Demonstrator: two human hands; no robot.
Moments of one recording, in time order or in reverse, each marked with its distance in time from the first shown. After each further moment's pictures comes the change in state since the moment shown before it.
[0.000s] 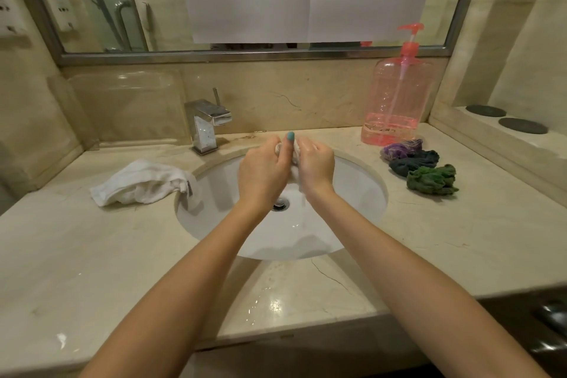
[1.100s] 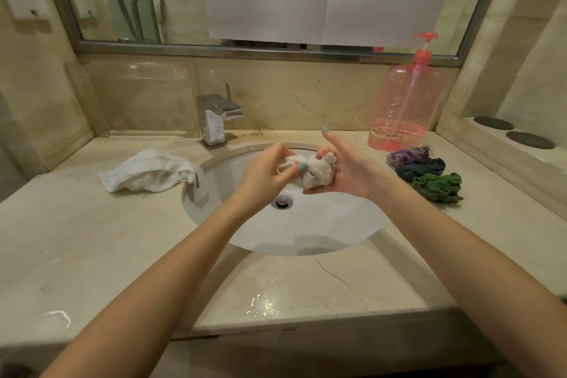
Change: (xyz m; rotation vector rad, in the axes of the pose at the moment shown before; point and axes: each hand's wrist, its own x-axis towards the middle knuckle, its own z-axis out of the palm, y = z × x) left_hand -0.011 -0.018 -0.023 -0.218 -0.304 0.147; right_hand 0.027 -0.024 -0.065 -0.024 -0.668 0.441
